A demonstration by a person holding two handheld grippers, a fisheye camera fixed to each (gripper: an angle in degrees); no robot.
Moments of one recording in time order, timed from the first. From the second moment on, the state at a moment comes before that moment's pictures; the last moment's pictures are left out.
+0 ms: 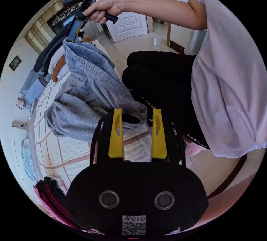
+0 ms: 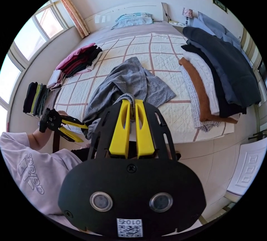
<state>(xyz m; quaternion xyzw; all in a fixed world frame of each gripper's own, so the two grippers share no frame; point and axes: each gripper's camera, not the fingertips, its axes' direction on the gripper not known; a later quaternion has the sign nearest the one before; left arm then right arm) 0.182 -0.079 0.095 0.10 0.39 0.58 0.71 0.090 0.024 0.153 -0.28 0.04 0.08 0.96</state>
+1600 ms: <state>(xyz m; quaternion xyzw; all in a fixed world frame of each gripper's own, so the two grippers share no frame) 0.236 -0.181 0.097 0.16 0.31 0.58 0.74 0.233 0.072 0.256 -0.32 0.01 0.19 0.93</state>
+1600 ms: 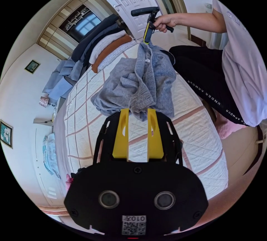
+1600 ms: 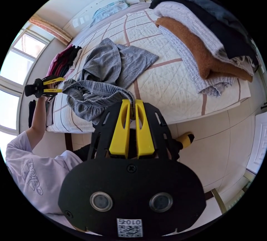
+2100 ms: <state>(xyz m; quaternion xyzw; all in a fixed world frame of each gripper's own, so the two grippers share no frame) 0.263 -0.175 0.082 0.20 0.26 0.58 0.75 0.216 0.044 0.253 -0.33 0.02 0.19 0.92</state>
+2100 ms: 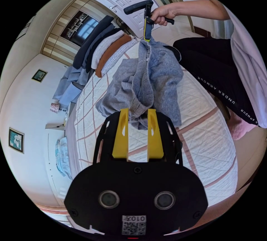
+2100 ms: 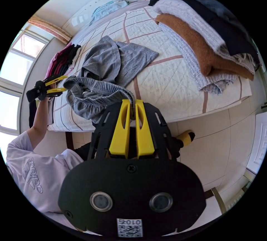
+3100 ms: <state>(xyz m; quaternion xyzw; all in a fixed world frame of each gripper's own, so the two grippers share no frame) -0.159 -0.255 -0.287 0.42 0.33 0.19 0.83 -0.198 -0.231 -0.227 0.06 0.07 -0.21 0.97</state>
